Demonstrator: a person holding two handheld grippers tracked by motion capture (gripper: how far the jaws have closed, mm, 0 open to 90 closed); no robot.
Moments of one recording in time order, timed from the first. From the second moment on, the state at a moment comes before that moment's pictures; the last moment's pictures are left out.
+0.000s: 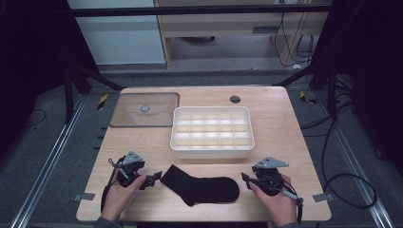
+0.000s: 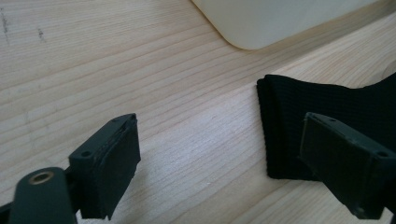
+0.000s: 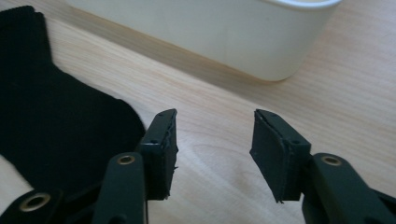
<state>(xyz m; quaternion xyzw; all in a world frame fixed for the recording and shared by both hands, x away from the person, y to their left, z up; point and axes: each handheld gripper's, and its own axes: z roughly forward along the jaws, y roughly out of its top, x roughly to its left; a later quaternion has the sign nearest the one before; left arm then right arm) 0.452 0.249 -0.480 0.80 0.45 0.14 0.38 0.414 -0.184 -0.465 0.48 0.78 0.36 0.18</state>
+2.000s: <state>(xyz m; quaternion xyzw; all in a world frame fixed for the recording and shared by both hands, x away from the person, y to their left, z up) 0.476 0.181 -0.465 0.91 0.38 0.04 0.17 0.435 -0.134 -0.455 0.47 0.85 0.22 0.01</state>
